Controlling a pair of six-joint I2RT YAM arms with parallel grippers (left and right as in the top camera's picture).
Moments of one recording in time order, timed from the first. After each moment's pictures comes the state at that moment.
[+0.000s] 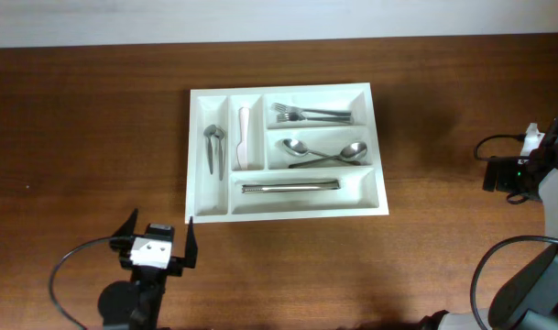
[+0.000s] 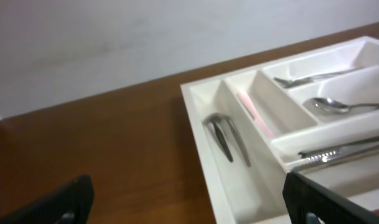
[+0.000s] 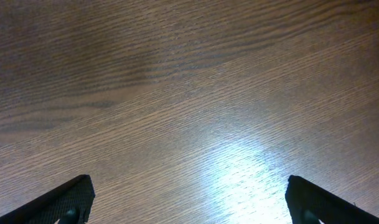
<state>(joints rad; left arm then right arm) 0.04 0.01 0.12 -0.27 0.13 0.22 -0.56 1.63 1.18 -0.74 0.12 -0.26</state>
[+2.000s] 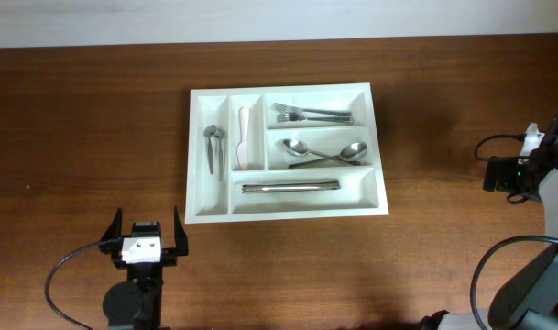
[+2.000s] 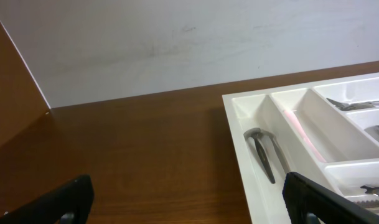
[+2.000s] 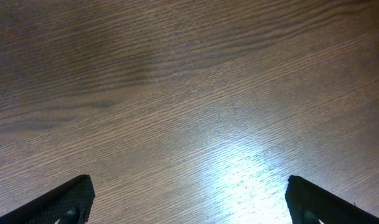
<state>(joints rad) 0.04 0.01 0.02 -0.08 -0.04 0.16 -0.56 1.63 1.18 -0.74 0.12 -0.26</state>
